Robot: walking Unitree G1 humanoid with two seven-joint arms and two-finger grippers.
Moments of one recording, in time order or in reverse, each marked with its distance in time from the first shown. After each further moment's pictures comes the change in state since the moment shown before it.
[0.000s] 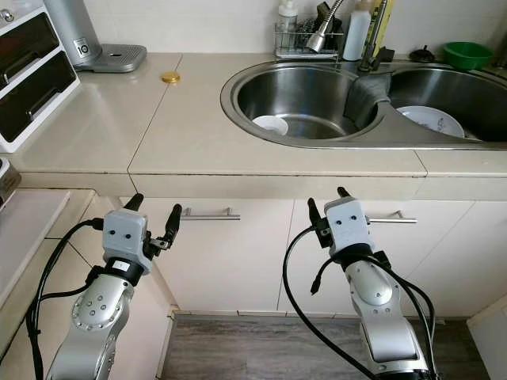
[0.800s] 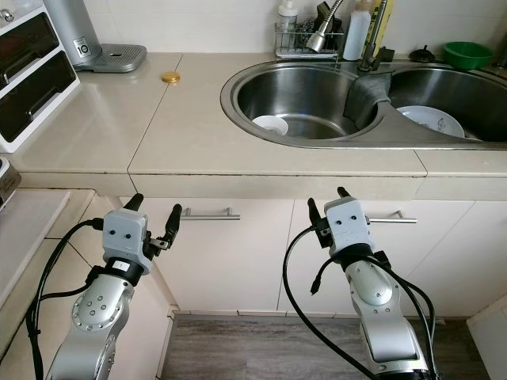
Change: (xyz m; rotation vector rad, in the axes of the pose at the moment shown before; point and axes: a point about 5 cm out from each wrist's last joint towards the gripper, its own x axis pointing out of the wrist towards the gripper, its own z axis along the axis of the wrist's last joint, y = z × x) left arm 0.000 0.000 0.000 0.000 0.000 0.000; right arm 0.000 0.000 0.000 0.000 0.000 0.000
